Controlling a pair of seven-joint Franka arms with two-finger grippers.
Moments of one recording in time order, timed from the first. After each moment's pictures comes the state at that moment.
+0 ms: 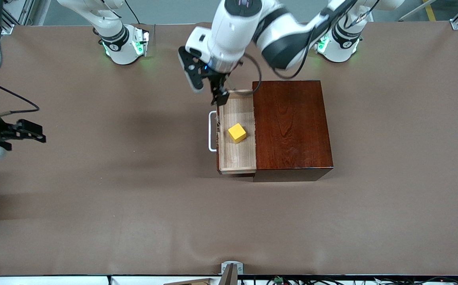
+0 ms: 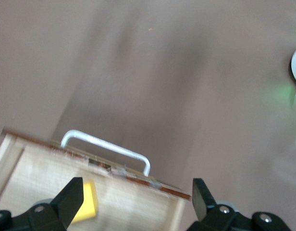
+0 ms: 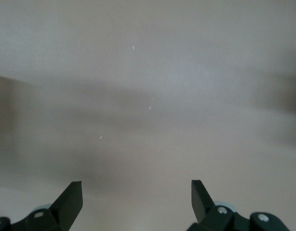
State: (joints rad) left arm -0.38 0.52 -0.64 -1.36 0.07 2.03 0.31; right arm -0.05 0.24 -0.02 -1.36 0.03 1.53 -0.22
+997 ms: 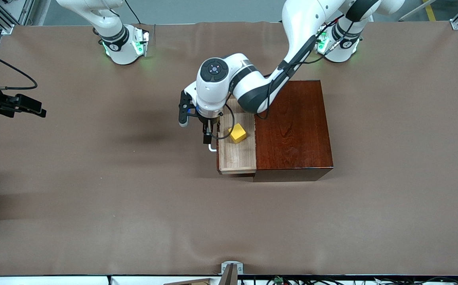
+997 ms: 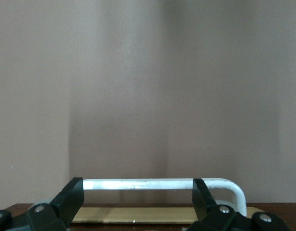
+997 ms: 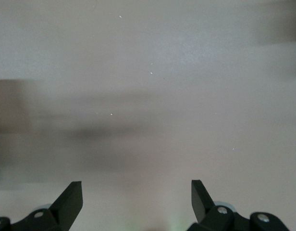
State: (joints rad) left arm -0.69 0.75 -0.27 -1.29 0.13 2.17 0.64; right arm 0.01 0.06 -0.07 -1.57 0.05 1.52 -0.04
